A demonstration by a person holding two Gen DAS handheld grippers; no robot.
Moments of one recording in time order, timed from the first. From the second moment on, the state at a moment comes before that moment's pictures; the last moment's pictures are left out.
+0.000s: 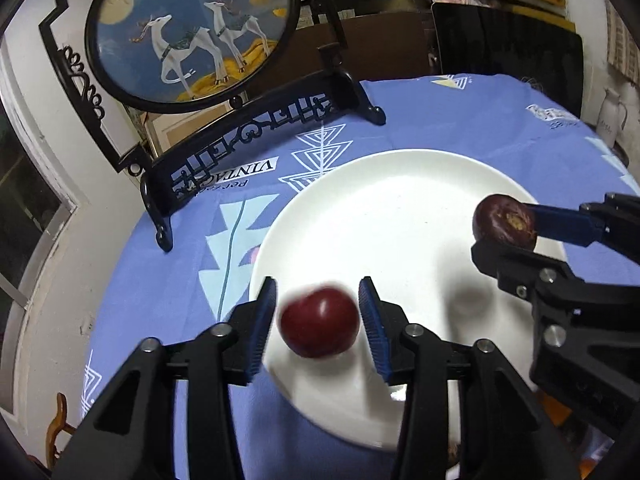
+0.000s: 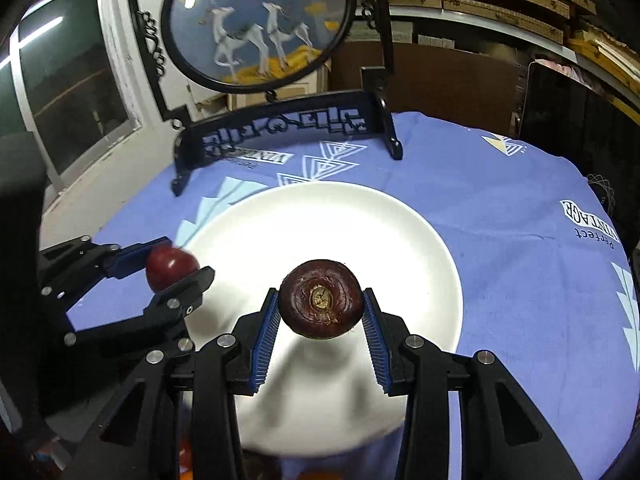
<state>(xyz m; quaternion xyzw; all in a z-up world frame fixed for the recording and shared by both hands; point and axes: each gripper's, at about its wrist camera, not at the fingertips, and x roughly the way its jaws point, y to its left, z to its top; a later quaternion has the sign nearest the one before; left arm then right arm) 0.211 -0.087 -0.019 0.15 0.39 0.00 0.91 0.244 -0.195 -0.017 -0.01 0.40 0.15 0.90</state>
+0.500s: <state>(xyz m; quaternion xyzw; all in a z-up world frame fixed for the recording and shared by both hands) 0.145 -0.069 -0.007 0.16 0.36 -0.02 0.92 0.167 -0.215 0.001 -0.06 0.37 0.17 0.91</state>
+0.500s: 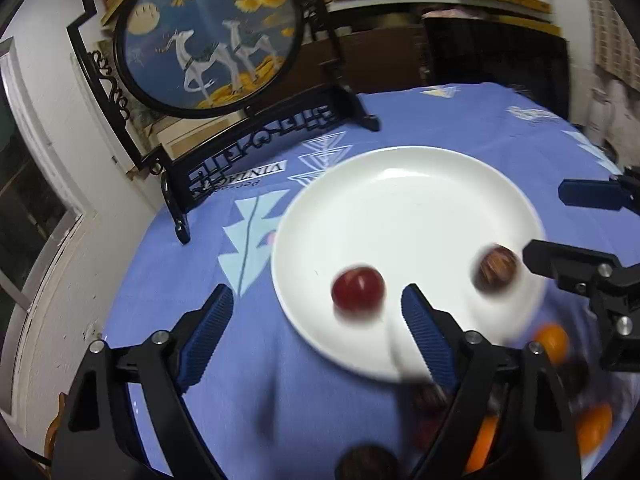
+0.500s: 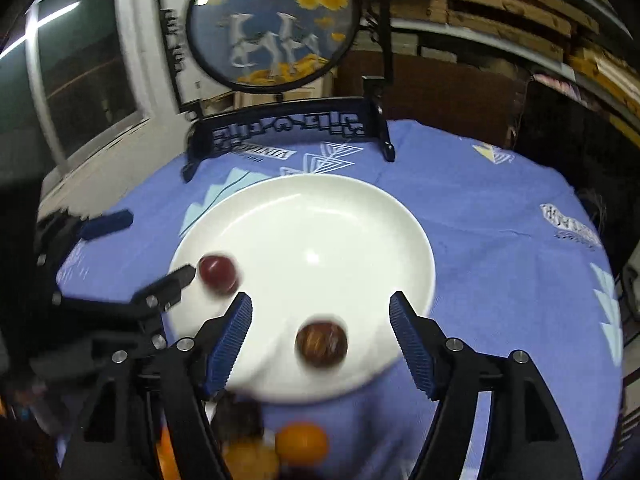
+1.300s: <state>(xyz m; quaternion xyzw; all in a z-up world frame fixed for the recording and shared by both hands) -0.022 -0.113 -0.068 0.20 0.40 -0.25 0.86 -0.001 -0.256 -0.047 -0.12 0.40 0.23 0.88</state>
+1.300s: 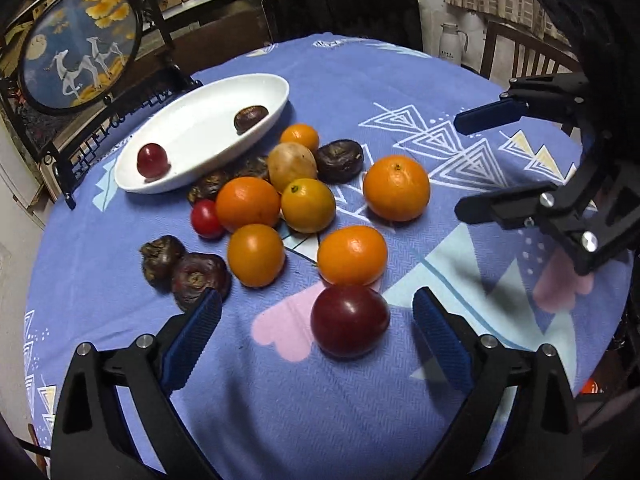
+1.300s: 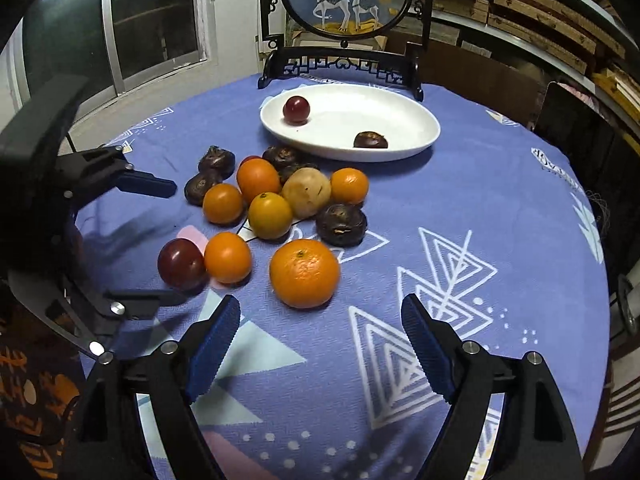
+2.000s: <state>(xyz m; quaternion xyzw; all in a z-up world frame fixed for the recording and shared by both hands) -0.014 -0.084 -0.058 0.16 0.42 -0.24 0.86 0.030 -0.229 -0.069 -0.16 0.43 0.24 0.85</state>
